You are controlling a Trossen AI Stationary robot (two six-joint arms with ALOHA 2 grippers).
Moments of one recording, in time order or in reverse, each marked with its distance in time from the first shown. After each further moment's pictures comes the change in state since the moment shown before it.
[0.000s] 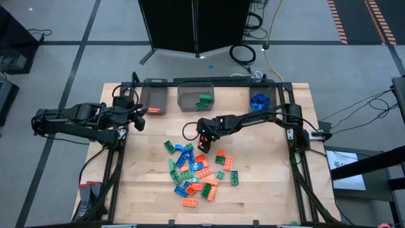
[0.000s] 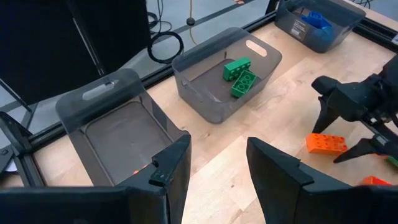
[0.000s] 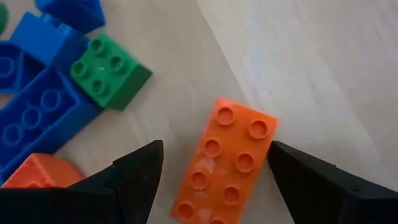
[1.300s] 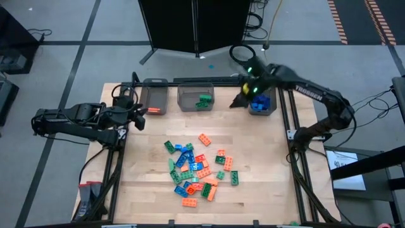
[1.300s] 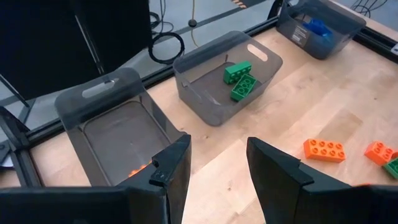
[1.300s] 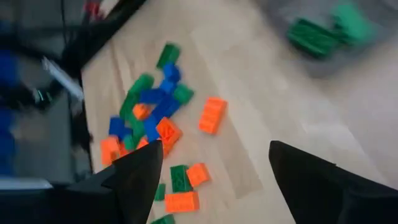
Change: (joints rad) left arm 0.000 0.000 0.000 0.006 -0.011 -0.035; right arm -0.487 -0.617 0.035 -0.537 -0.540 -0.254
